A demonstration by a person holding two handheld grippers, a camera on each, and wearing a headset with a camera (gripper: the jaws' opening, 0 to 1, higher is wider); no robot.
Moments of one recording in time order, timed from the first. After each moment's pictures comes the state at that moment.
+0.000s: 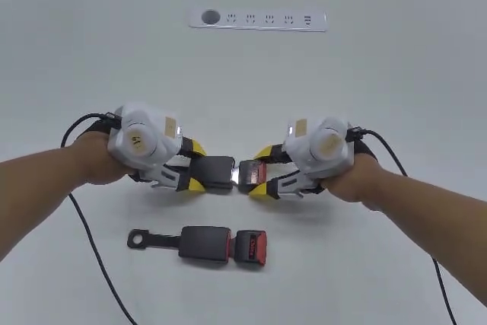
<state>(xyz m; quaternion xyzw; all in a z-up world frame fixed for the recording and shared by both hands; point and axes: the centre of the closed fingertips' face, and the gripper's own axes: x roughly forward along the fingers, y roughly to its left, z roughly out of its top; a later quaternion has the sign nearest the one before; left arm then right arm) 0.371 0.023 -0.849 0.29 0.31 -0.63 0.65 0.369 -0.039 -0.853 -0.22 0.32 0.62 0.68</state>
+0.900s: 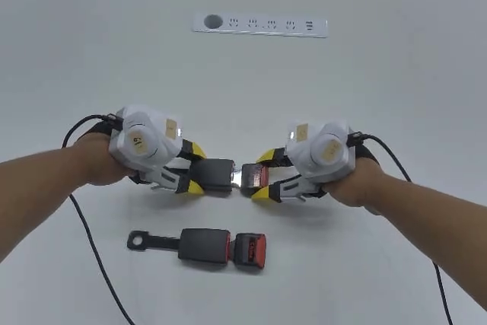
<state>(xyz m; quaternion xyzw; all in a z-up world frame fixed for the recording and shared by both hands) 0.370 0.024 -0.848 0.28 0.32 -0.62 0.65 0.369 -0.048 -0.854 -0.23 0.32 0.62 0.68</state>
